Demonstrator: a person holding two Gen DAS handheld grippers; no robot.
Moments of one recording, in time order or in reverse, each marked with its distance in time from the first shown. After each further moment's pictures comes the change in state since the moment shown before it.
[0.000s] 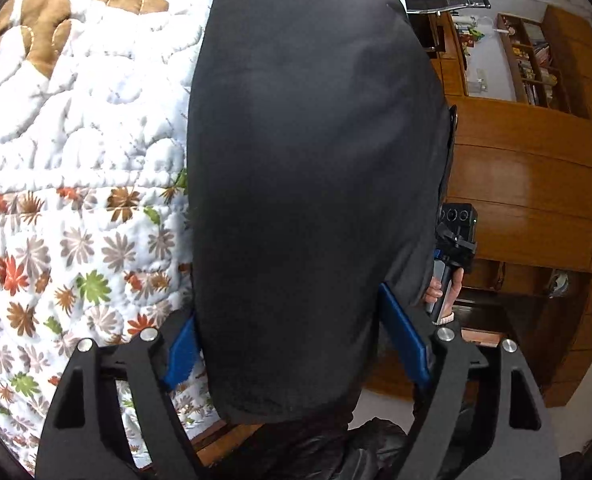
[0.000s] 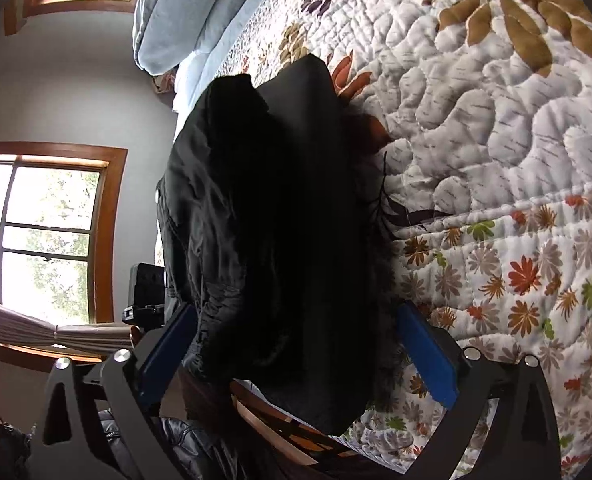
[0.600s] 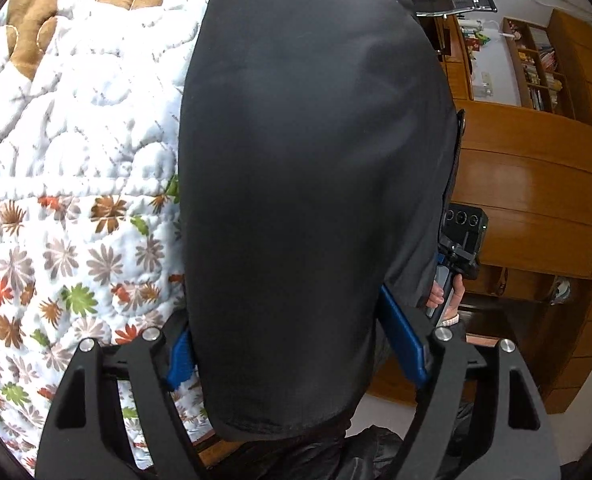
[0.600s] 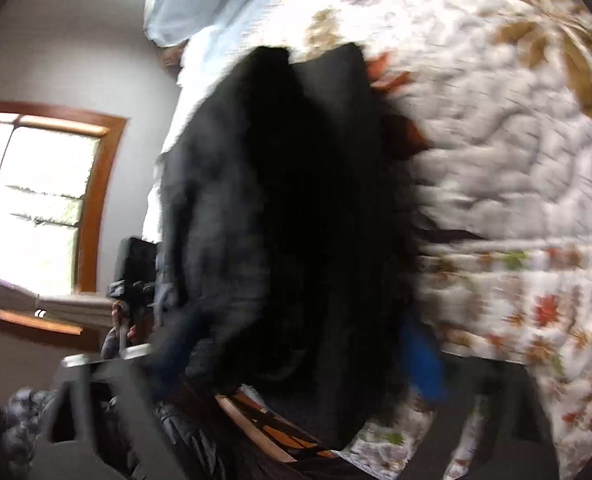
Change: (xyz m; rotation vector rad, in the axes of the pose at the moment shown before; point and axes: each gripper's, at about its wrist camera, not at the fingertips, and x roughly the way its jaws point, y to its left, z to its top) left arm 0.008 -0.014 0.004 -0.018 -0.009 0.013; right arm 0.033 0.038 0.014 -0.127 0.041 -0.041
